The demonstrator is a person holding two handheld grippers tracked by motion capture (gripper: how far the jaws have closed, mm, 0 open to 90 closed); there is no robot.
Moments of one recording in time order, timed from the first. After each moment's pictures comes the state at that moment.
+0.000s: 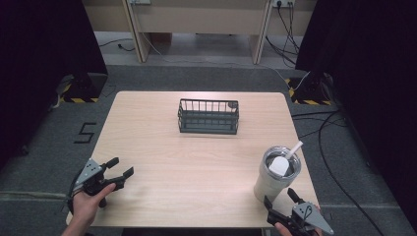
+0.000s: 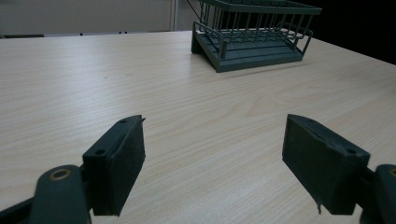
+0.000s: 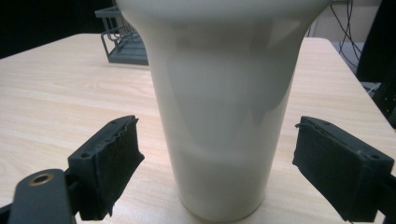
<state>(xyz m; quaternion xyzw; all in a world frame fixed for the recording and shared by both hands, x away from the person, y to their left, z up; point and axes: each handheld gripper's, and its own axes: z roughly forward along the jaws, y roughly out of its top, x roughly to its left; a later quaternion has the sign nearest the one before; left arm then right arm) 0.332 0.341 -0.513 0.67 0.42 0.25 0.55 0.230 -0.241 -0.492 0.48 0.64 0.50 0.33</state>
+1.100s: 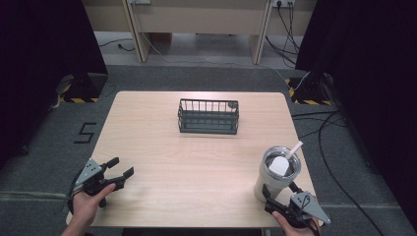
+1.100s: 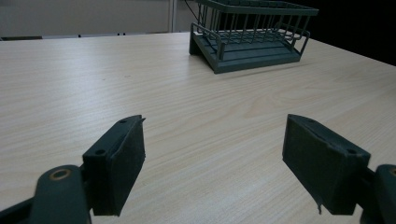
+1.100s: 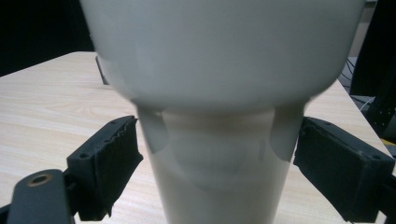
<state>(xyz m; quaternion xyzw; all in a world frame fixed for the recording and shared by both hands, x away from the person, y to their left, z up) 0.332 0.341 -0.512 0.68 0.42 0.25 0.55 0.254 -0.234 -0.480 0.48 0.63 0.51 0.35</state>
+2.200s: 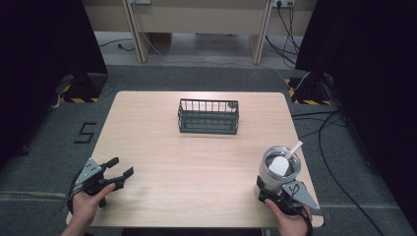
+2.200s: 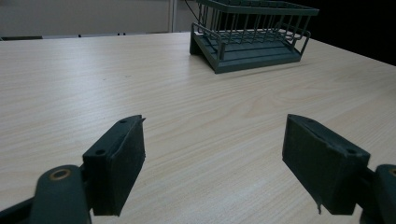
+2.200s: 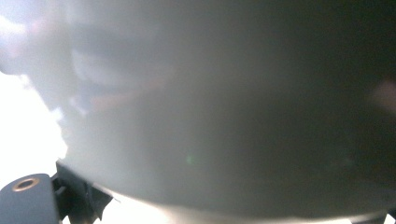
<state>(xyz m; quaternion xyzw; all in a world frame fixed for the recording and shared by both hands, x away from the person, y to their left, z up) 0.332 0.342 -0.512 0.68 0.42 0.25 0.55 0.285 -0.224 -0.487 0.46 0.63 0.50 0.37</state>
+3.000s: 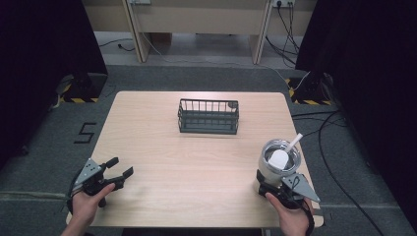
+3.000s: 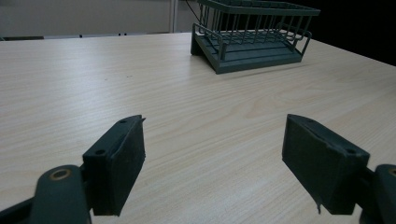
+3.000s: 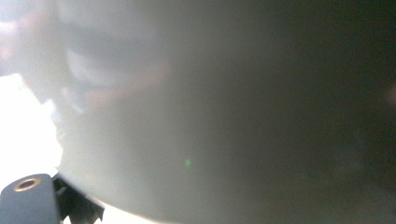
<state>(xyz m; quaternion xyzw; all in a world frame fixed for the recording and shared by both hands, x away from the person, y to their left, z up) 0.332 0.343 -0.512 0.67 0.42 0.25 0.55 0.295 -0.220 -0.462 0.45 0.64 0.50 0.37</state>
